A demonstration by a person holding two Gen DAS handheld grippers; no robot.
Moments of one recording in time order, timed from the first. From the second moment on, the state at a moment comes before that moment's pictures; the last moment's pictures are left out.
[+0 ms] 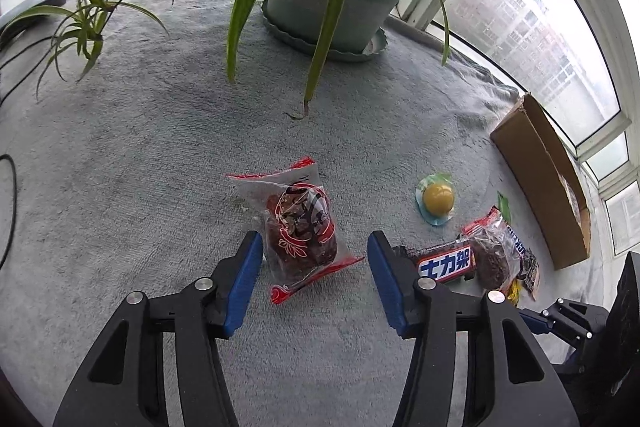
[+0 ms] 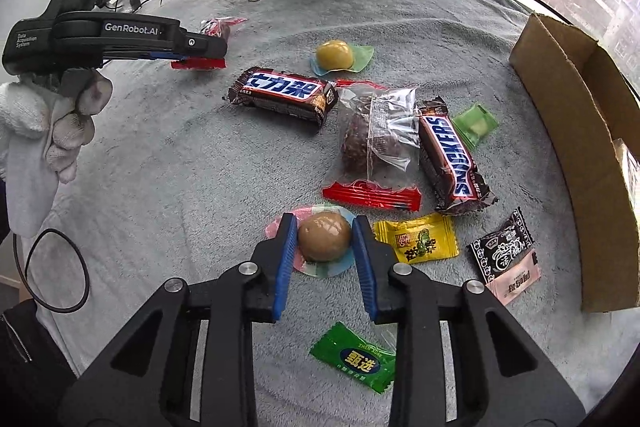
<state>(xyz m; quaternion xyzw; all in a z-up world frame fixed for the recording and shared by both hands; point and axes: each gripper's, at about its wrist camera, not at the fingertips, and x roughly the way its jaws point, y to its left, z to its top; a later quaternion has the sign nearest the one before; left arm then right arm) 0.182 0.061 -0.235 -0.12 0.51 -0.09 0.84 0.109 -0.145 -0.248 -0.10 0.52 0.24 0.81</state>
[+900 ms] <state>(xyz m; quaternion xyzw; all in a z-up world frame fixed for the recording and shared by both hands) 0.170 0.063 -0.194 -0.13 0.47 -0.11 0.87 0.111 -0.183 -0.187 -0.05 0.46 0.23 0.86</state>
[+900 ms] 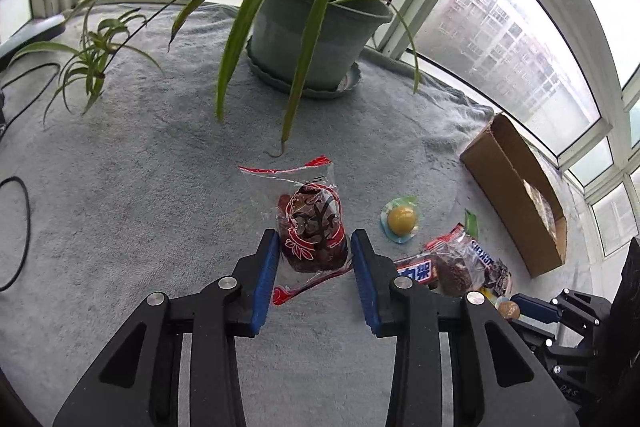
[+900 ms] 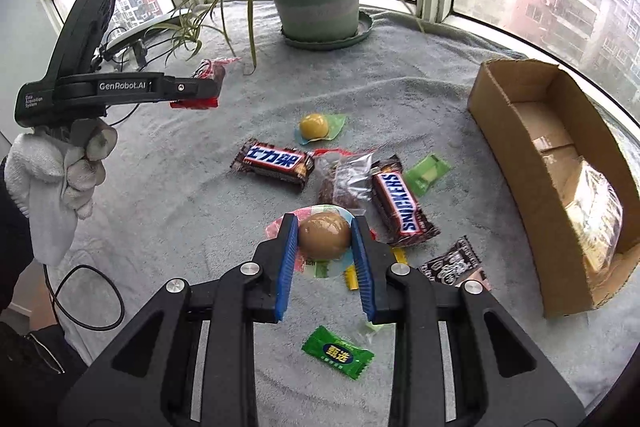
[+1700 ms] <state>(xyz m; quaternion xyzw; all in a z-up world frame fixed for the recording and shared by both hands) 0.226 -0.087 -0.135 -0.05 0.43 -0.26 0.87 0.197 -0.318 -0.132 0.00 0.41 0.09 0.91</state>
